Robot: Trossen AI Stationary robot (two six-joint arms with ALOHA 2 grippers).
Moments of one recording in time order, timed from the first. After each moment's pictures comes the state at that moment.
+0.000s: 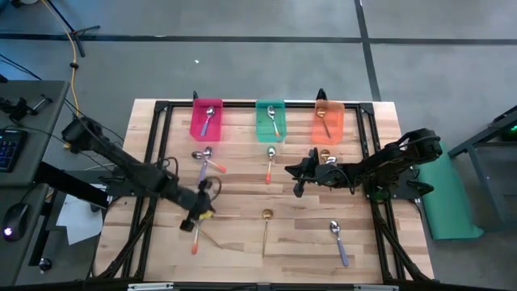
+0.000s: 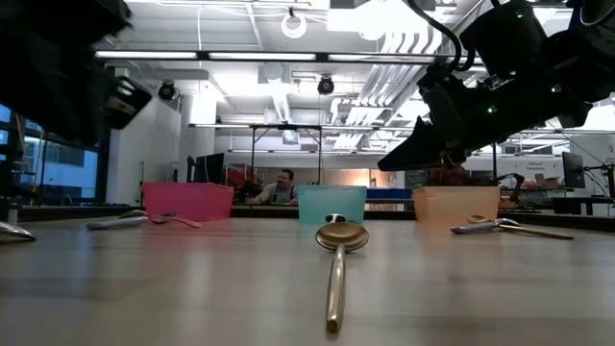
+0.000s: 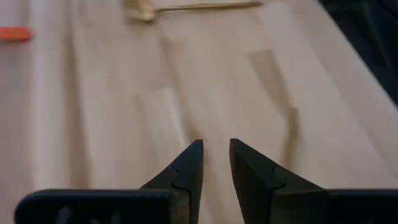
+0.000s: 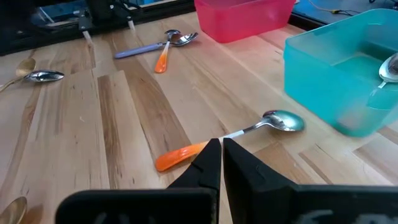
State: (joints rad) left arm -0.52 1.15 0.50 -0.14 -0.10 -0.19; right arm 0.13 1.55 0.36 0.80 0.46 0.29
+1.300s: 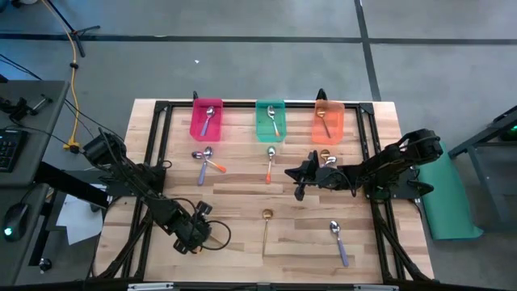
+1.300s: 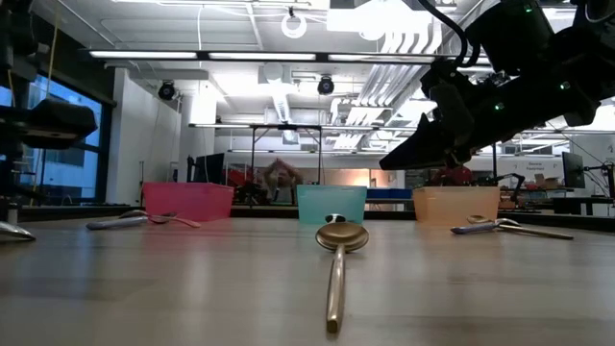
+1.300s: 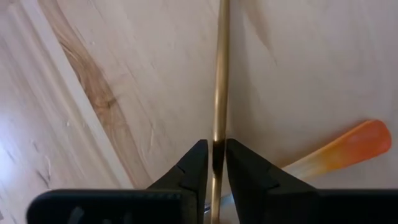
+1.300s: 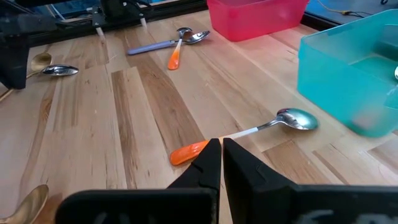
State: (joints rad) left arm -0.77 1.58 0.74 -0.43 -0.18 -0.23; right arm 0.16 1.55 0.36 0.80 0.46 0.29
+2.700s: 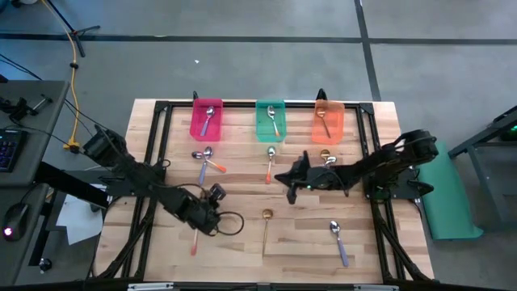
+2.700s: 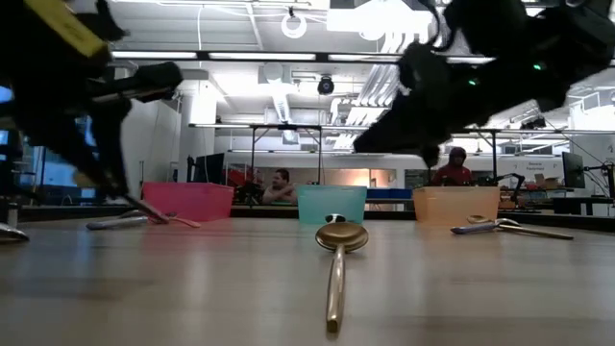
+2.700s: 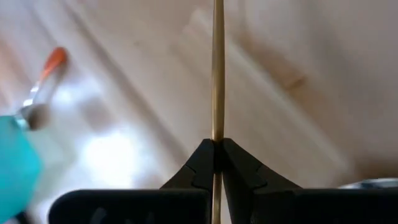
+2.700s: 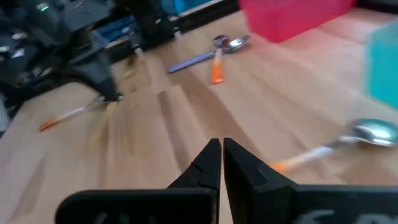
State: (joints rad) left arm -0.58 1.55 0.81 -0.55 -0.48 0.34; right arm 0.16 1.61 0.52 0.72 0.33 0.44
